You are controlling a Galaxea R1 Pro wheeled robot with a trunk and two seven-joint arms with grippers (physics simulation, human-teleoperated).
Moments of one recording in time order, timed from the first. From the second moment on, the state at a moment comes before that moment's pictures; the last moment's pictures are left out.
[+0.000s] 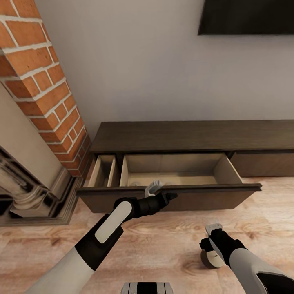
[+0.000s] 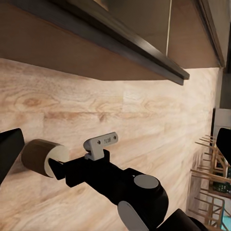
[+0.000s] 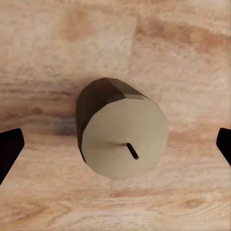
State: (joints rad) left arm -0.68 -0.08 -0.64 -1.25 1.46 0.54 0.41; right arm -0.76 -0.09 -0.10 -0.21 0.33 0.46 0.00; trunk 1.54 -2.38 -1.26
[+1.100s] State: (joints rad) left arm -0.68 -0.06 -0.65 -1.25 1.46 0.54 0.41; right arm -0.76 -0.09 -0.10 -0.21 0.34 0.45 -0.08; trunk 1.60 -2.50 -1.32
